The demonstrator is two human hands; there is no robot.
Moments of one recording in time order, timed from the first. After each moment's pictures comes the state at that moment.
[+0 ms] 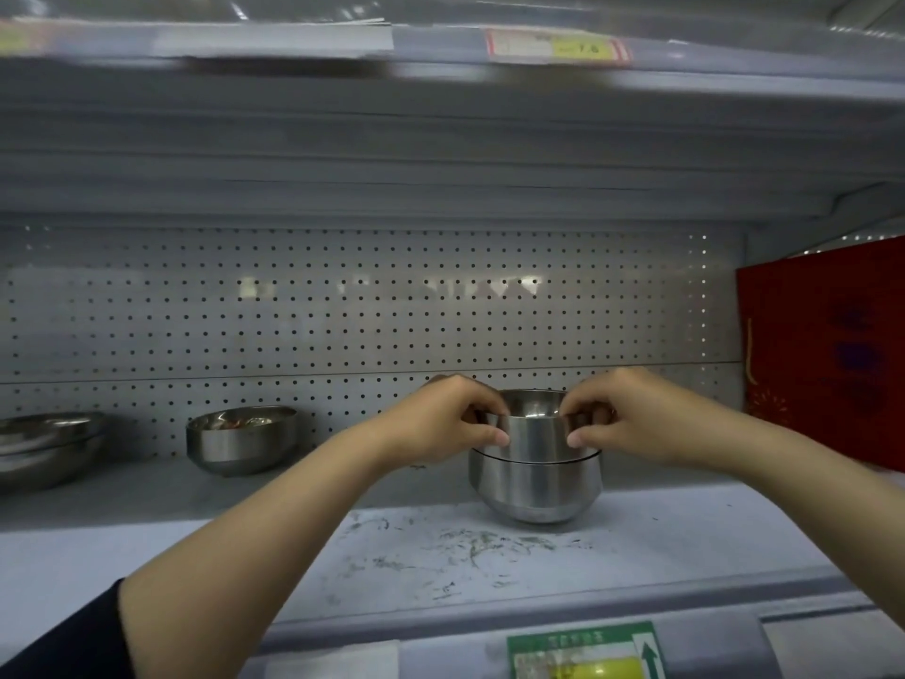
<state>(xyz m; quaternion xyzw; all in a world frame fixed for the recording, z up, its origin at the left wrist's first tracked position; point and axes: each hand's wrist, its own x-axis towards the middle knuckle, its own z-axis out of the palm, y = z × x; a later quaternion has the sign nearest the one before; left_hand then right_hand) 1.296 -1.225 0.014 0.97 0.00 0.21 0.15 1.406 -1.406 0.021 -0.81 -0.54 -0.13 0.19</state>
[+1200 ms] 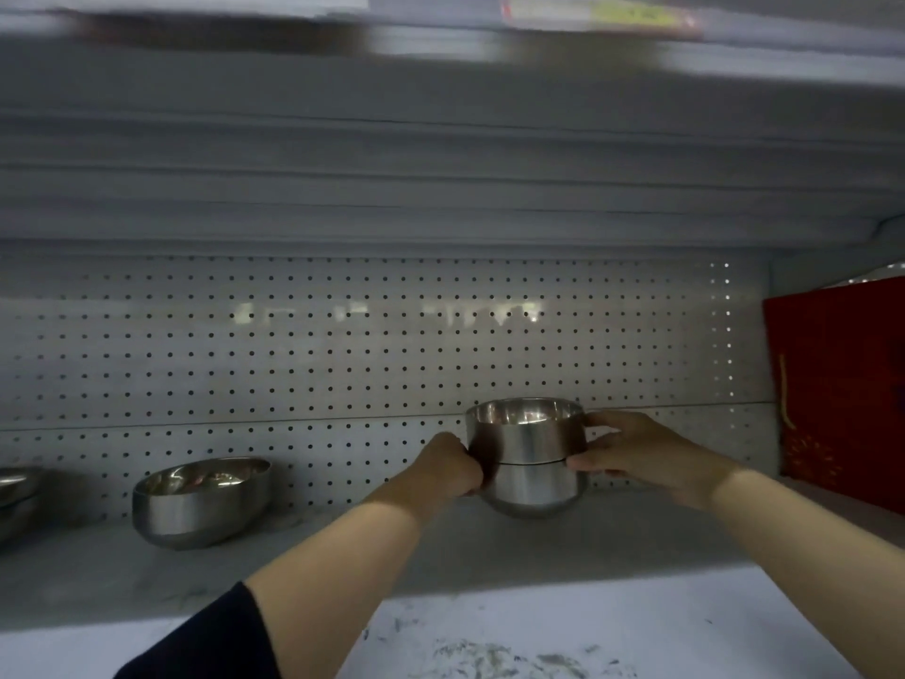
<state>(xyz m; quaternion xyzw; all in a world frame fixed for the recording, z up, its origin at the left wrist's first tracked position) 1.419 -1.159 -0.008 0.87 0.30 0.18 0.36 1.522 -1.353 0.006 -0.78 -0.39 0.12 0.49</state>
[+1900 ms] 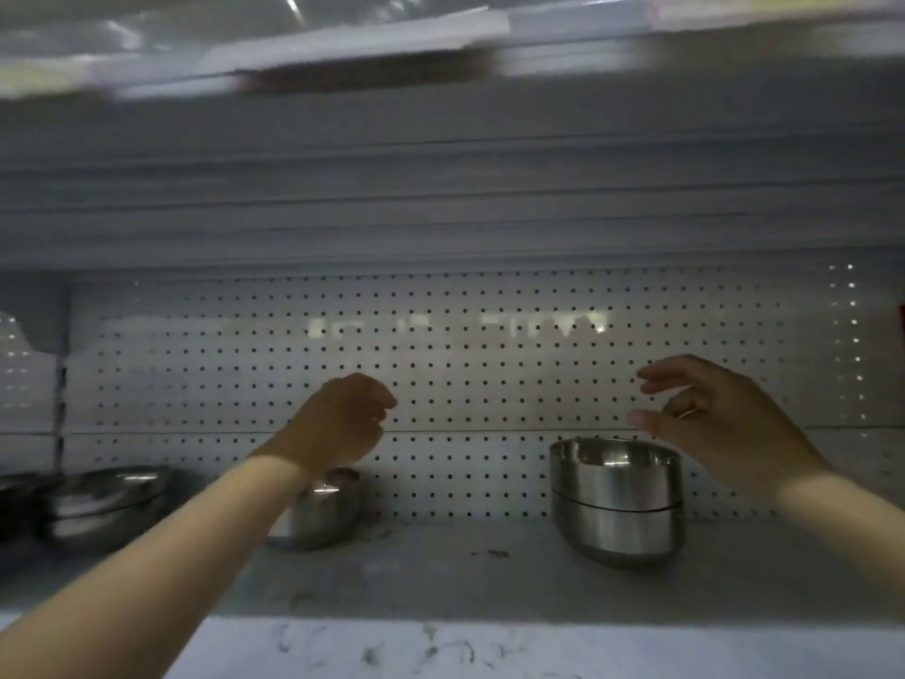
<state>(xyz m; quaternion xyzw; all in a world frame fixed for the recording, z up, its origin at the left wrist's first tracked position) 1.266 -1.074 0.053 0.90 0.29 0.33 0.08 1.455 -1.334 0.037 -0.71 -0.46 -0.15 0.51</state>
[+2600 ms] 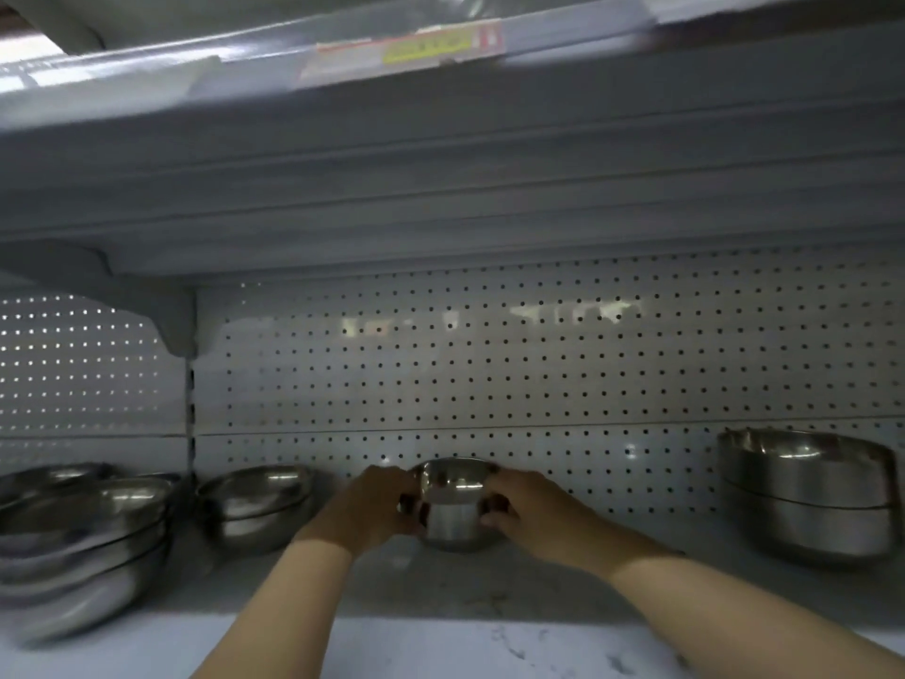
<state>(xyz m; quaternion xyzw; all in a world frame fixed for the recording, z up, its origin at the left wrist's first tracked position) 1.175 -0.936 -0.023 0.95 0.27 0.18 0.04 1.329 -1.069 -0.040 -0.73 -0.63 -0.04 0.26</state>
